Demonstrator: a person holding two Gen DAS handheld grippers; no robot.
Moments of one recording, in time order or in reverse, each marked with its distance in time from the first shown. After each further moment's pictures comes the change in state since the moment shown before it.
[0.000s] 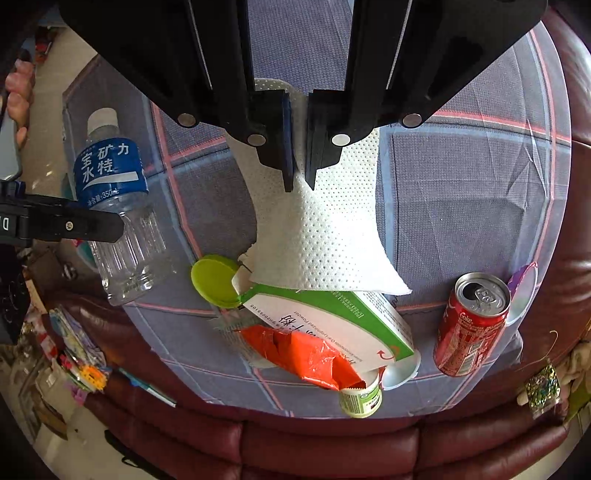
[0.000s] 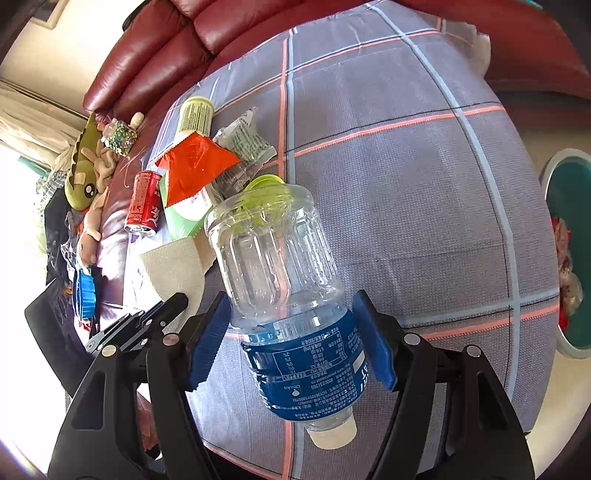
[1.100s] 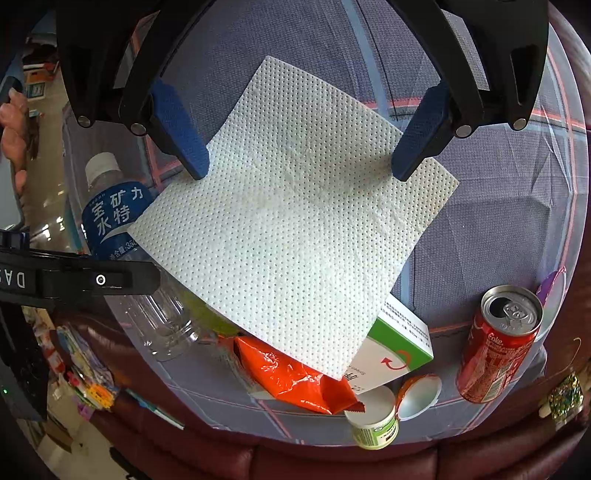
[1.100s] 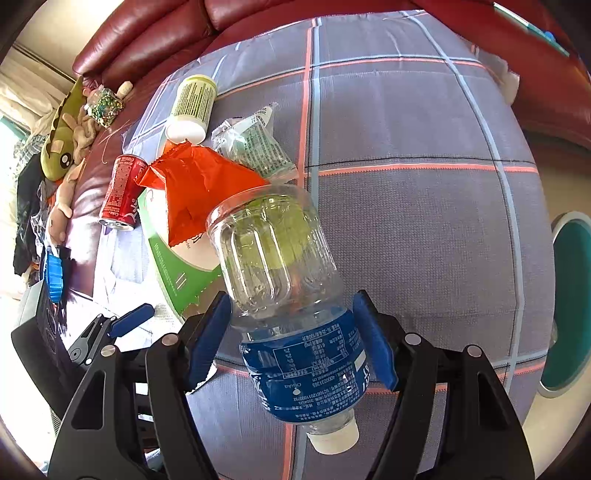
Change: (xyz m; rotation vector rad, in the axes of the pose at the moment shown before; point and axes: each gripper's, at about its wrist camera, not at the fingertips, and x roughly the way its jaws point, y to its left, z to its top) left arm 0.029 -0.003 -0.002 0.032 0.109 -0.029; right arm 0.036 0.037 0.030 -0.110 0.065 -0.138
